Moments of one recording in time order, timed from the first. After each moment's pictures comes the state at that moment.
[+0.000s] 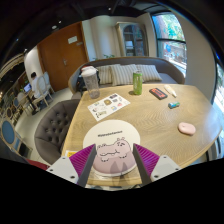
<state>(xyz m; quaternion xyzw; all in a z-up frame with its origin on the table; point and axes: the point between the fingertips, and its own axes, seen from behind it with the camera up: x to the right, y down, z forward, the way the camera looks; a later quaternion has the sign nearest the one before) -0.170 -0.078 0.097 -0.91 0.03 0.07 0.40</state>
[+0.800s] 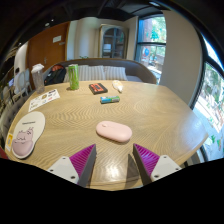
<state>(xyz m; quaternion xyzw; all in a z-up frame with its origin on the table) 0.163 -0.070 0.005 -0.90 0.05 -0.06 0.42</state>
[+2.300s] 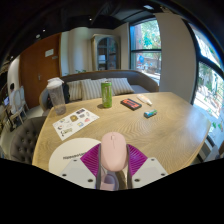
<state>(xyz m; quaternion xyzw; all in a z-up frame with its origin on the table) -0.075 -0.006 0.063 -0.87 0.13 -0.06 0.47</state>
